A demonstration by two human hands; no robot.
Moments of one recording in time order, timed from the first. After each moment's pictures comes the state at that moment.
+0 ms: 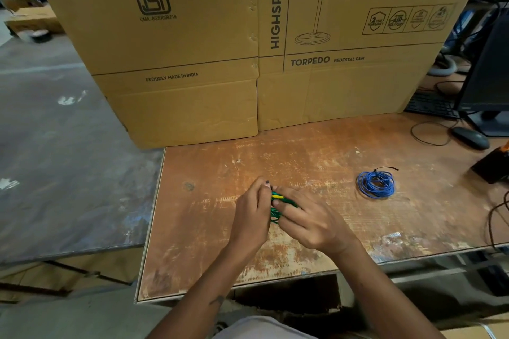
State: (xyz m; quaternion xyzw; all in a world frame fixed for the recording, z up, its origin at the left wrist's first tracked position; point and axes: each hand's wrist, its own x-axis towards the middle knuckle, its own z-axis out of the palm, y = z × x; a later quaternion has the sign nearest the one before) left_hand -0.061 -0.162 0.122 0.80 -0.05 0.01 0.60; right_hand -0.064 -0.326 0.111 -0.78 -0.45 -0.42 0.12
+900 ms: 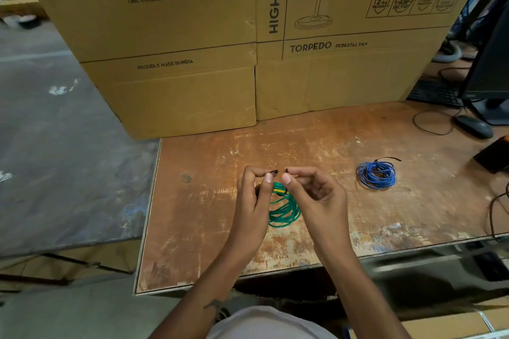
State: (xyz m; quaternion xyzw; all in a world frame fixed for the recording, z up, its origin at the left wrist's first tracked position) left_hand -0.066 -0.166 0.117 0.75 -0.05 0.04 0.66; right_hand -0.090 -0.292 0.142 -0.64 0.09 -0.13 0.75
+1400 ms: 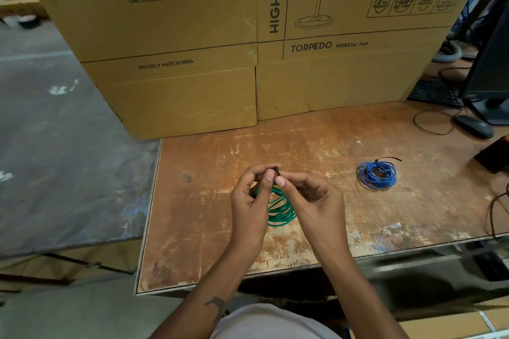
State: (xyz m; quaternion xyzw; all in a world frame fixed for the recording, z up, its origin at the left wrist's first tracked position) left_hand -0.068 -0.173 0.125 0.64 0.01 0.07 0.76; right_hand -0.095 -0.290 0.138 -0.67 0.07 -0.11 0.73
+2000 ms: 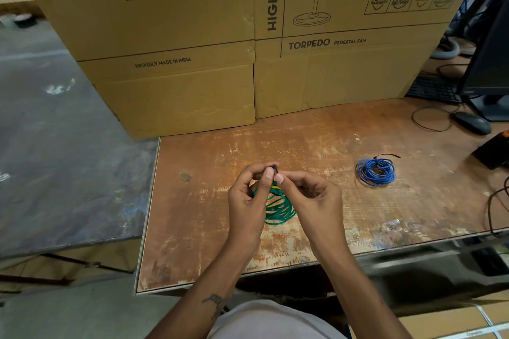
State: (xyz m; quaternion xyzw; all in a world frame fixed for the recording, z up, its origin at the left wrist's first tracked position) left_hand -0.067 -0.171 0.123 0.62 0.01 0.06 0.78; right_hand -0.094 -0.288 0.139 -0.66 0.09 -0.10 0.74
